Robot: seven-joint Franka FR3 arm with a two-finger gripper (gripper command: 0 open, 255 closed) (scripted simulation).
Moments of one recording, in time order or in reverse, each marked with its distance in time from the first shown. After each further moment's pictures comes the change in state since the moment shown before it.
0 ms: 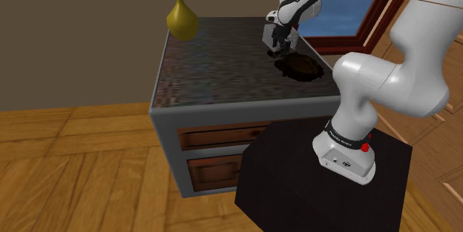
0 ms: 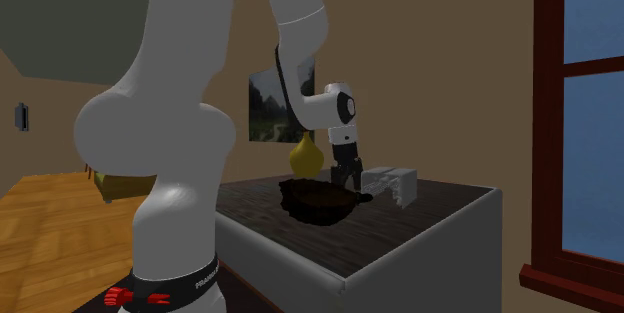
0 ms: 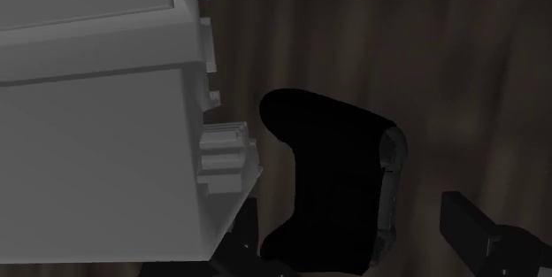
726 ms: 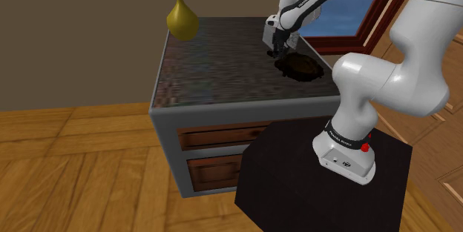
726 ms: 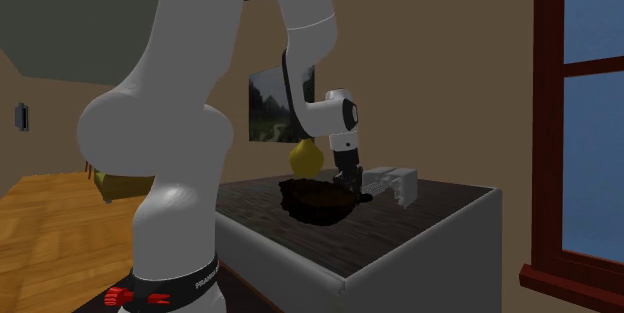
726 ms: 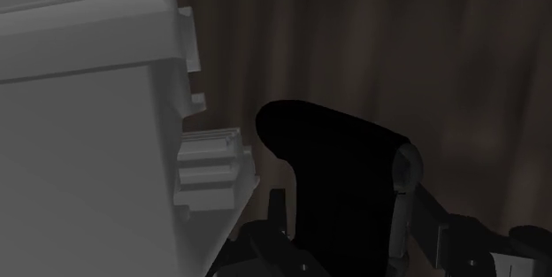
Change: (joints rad) arm 0.056 -0.071 -0.071 0.006 -0.117 0.022 0.082
